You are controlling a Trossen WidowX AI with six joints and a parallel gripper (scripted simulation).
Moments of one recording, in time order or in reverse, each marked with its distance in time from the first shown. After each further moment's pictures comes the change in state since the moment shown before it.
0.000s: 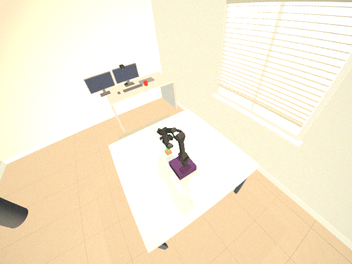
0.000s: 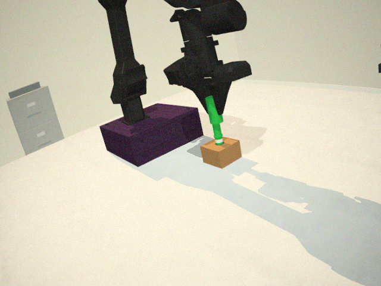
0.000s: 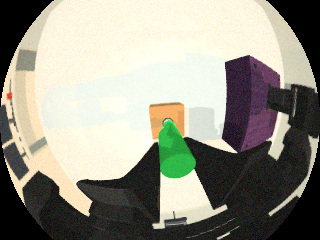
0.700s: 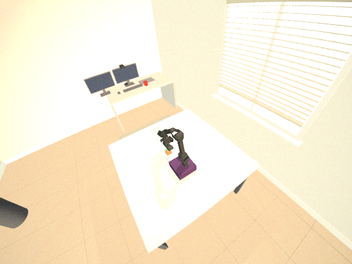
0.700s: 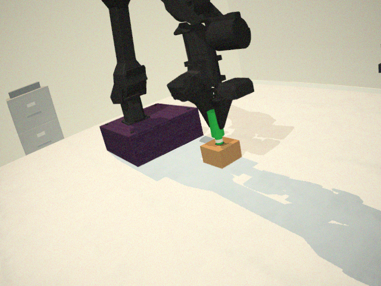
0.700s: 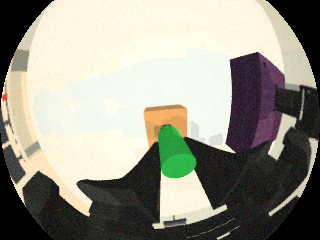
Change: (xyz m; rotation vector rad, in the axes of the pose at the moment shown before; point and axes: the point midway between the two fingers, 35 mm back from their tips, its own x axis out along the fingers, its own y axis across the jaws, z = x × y) arm 0.026 -0.002 0.000 0.000 0.000 -0.015
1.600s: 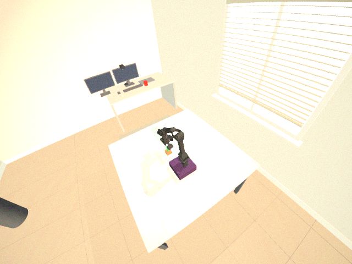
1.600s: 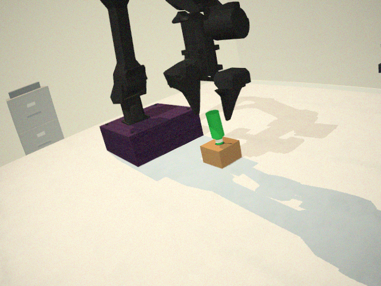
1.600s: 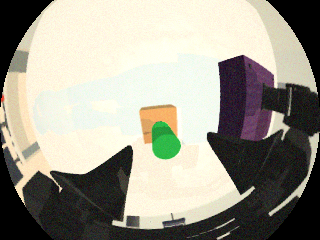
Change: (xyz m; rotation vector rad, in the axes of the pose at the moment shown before) arm -0.024 -0.004 0.001 0.000 -0.005 -0.038
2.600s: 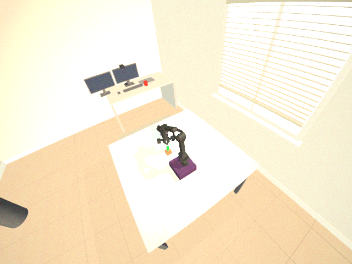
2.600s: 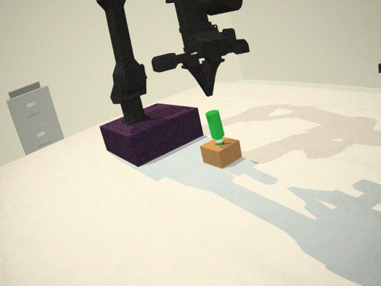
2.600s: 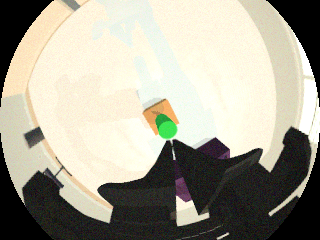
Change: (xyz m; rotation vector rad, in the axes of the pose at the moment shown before) arm -0.045 0.003 0.002 -1.165 -0.019 0.038
